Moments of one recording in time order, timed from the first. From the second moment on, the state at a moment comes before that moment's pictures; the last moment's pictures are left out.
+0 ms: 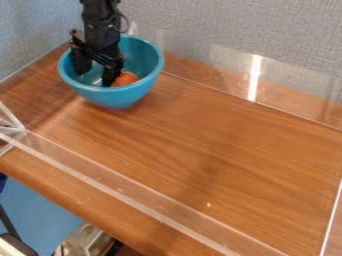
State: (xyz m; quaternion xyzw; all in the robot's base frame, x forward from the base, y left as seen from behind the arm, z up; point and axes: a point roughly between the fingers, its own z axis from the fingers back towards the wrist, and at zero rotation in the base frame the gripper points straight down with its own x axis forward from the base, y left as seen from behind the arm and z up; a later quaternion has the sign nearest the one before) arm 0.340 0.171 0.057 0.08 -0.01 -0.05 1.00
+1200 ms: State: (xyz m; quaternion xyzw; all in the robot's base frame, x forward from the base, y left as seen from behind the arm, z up) arm 0.333 0.162 0.084 0.10 -0.03 -0.03 0.99
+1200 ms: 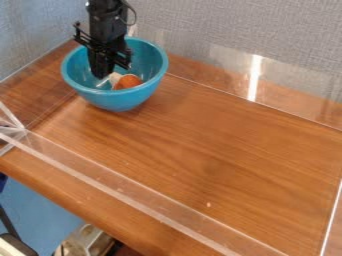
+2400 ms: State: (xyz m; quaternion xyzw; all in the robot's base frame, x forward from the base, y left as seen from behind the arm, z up) arm 0.336 0.135 0.113 0.13 -0.05 -0.03 0.99
